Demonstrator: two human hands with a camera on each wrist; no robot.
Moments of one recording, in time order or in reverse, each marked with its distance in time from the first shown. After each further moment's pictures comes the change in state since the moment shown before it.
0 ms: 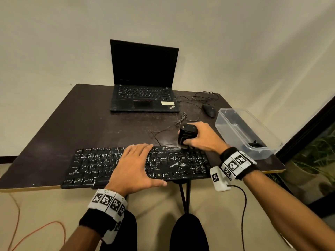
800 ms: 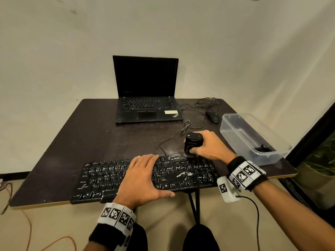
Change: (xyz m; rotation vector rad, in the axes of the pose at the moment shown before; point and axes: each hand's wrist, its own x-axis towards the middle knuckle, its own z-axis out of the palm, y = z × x) left_hand 0.000 0.004 -0.007 -0.001 -0.024 -0.007; right_hand -0.001 0.008 0.006 0.037 0.022 0.044
